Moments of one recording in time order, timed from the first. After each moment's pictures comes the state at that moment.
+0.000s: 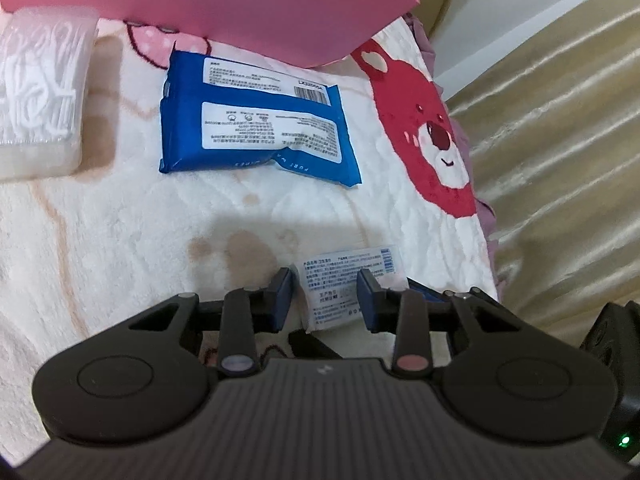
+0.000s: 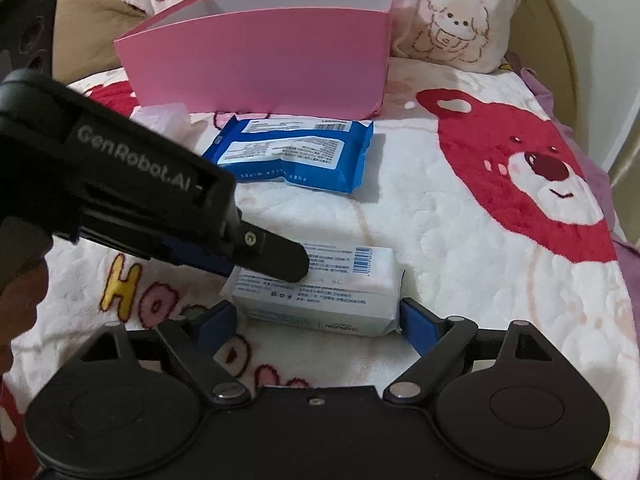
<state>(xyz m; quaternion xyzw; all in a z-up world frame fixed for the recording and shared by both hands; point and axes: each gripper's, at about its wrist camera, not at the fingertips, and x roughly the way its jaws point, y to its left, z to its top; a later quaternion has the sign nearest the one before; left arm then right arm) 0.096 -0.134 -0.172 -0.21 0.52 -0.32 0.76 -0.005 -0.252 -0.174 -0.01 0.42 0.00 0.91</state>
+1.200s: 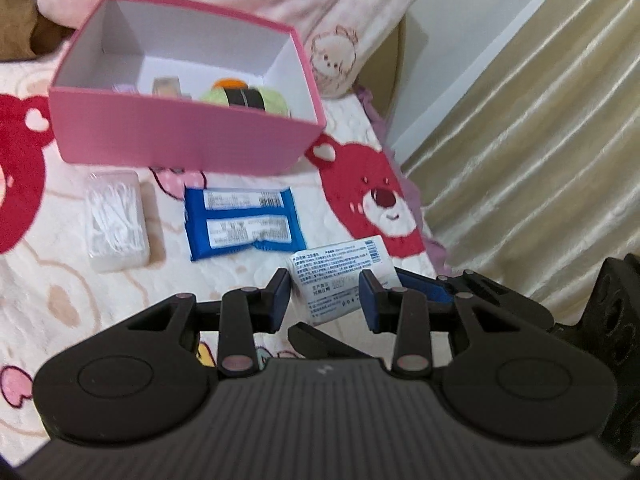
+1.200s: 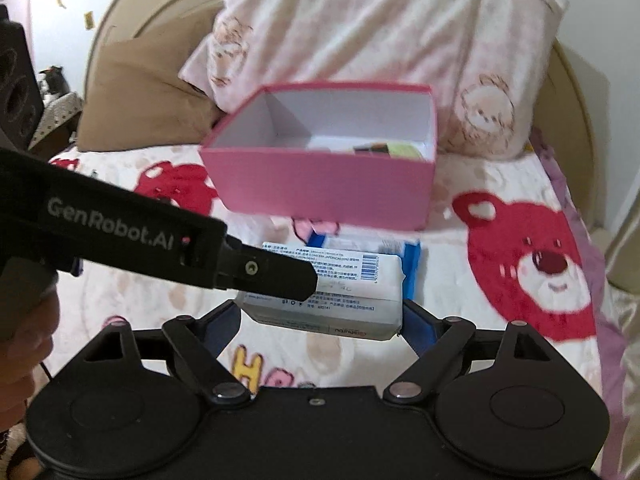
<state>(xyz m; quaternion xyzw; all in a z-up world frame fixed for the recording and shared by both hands) 0.054 -0.090 -0.034 -0.16 0.44 -0.31 0.83 -0.016 -0.220 -0.056 0.01 0.36 0.07 0.93</state>
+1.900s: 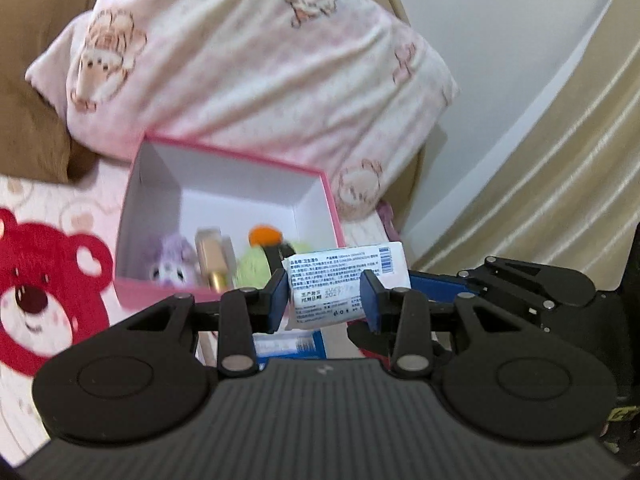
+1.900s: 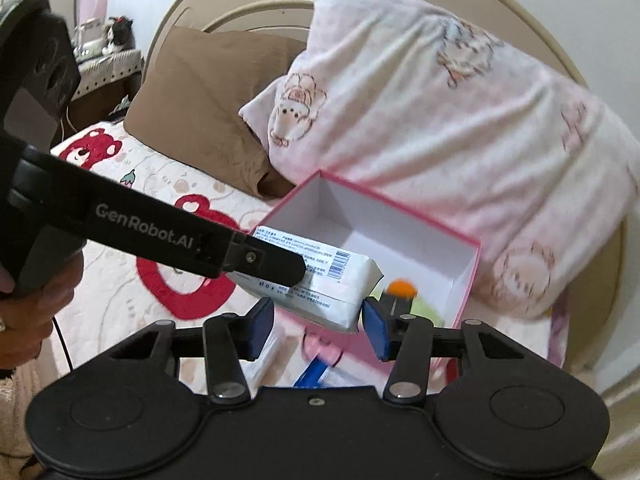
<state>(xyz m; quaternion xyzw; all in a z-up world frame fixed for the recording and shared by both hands) 0.146 -0.037 0.081 -0.18 0.38 -0.27 0.87 0.098 -0.186 0.080 -0.13 0.37 0.15 0.91</state>
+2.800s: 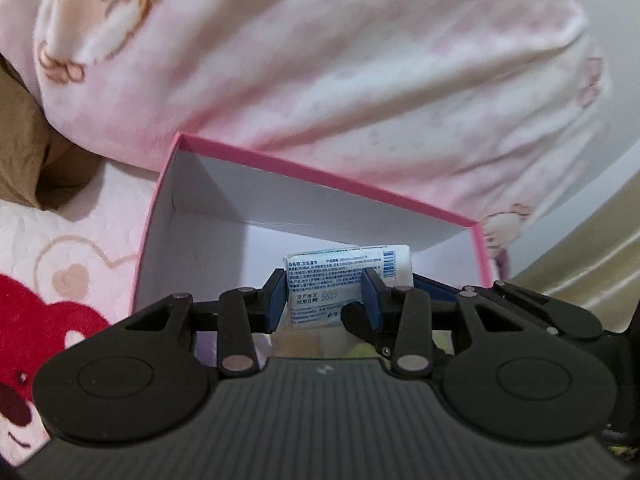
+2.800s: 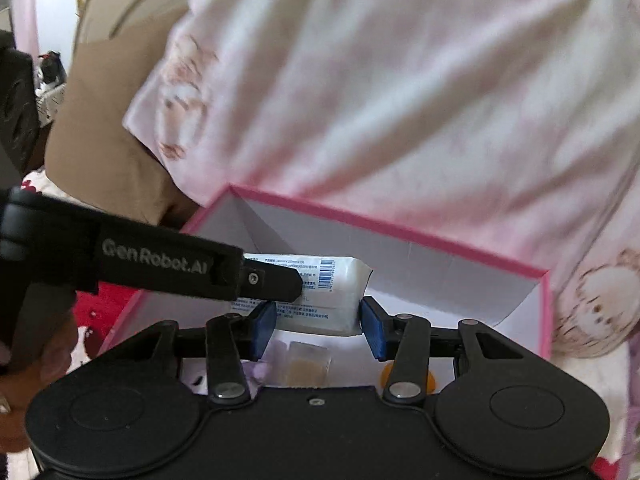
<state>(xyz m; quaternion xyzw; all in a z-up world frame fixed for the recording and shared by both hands) 0.343 -0.044 -0.049 -0.20 0.45 -0.19 0.85 0.294 -0.200 -0.052 -0.02 0.41 0.11 0.91</state>
